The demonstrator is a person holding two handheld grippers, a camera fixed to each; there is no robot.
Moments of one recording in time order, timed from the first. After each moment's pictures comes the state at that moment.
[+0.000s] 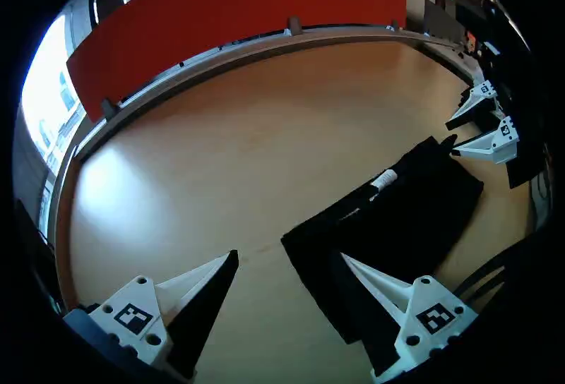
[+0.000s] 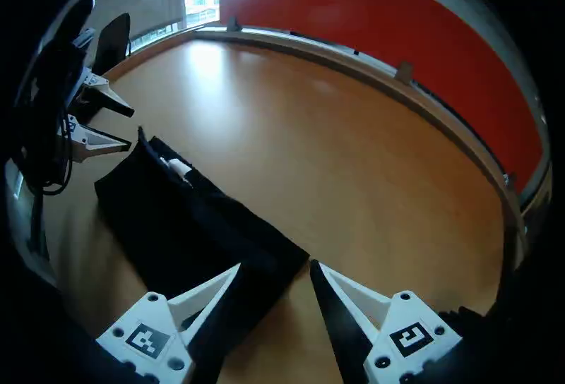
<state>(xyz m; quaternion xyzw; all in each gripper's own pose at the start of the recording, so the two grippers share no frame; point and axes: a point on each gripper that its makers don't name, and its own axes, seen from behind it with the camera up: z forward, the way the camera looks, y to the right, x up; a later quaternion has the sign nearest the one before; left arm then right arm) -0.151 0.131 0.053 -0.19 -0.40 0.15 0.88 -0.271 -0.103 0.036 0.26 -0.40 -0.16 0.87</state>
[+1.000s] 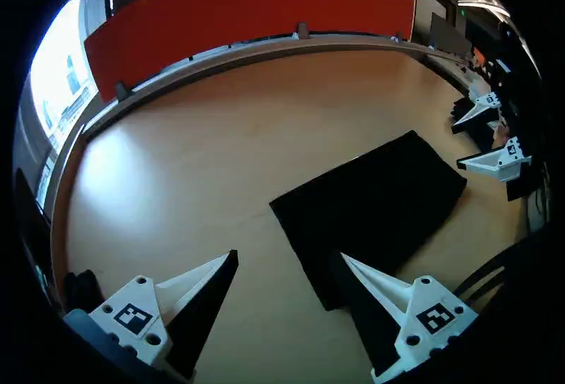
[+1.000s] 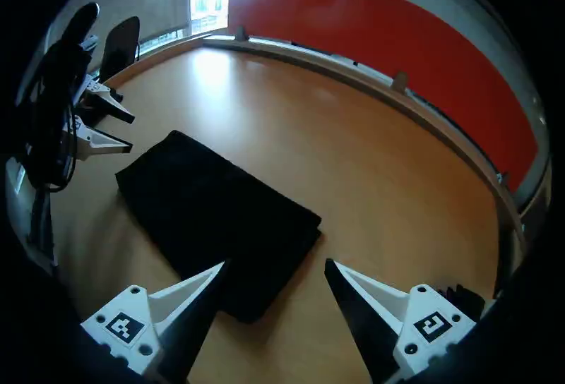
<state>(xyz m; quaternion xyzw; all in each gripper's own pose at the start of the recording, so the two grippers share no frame) -0.141 0.122 0.000 -0.18 -0.40 0.11 0.89 -0.257 -0.101 -0.010 0.26 -0.38 -0.16 0.88</state>
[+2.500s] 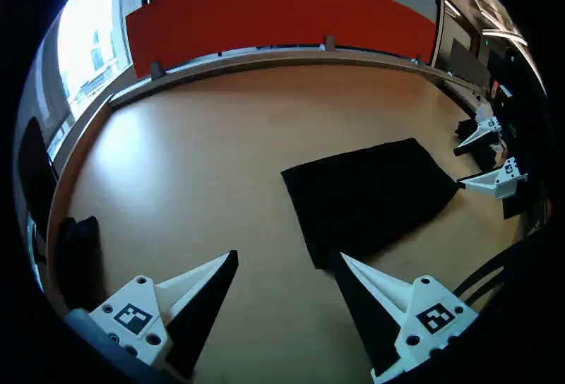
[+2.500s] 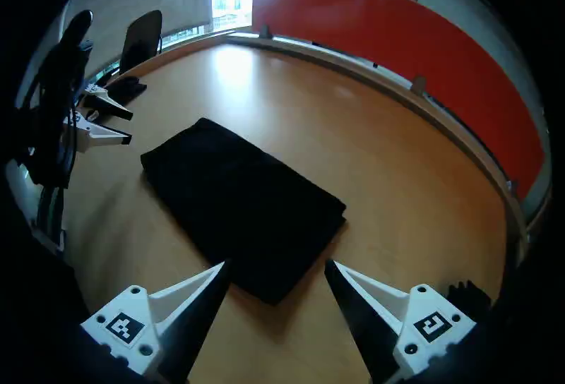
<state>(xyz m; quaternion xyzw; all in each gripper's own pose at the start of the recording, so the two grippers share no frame) -0.137 0.099 -0.056 -0.12 -0.39 0.05 0.91 -0.264 -0.107 -0.037 0.30 -0.38 -0.17 0.86</state>
